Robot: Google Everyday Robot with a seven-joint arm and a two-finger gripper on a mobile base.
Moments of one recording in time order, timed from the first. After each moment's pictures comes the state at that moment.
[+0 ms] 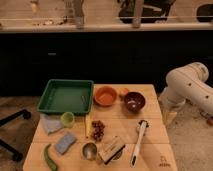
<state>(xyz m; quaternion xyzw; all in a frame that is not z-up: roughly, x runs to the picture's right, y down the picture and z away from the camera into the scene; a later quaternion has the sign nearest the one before) 0.288 0.108 0.683 -0.28 0.02 0.03 0.96</state>
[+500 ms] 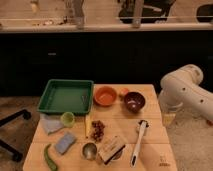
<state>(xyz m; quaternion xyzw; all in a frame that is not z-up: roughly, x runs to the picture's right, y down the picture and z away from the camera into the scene) 0.278 0.114 0.683 -0.27 0.06 -0.02 0.96</state>
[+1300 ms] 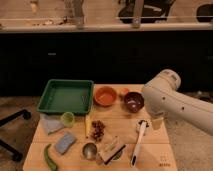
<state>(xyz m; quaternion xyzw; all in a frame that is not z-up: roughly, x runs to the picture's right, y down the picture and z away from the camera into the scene) 0.215 0.130 0.676 -0.26 0.05 -0.12 0.96</state>
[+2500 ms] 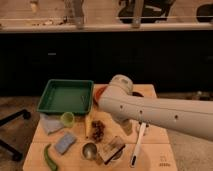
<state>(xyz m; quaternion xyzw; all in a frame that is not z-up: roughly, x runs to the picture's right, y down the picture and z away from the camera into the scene) 0.072 0.154 0.661 -0.28 0.00 -0.26 0.92</state>
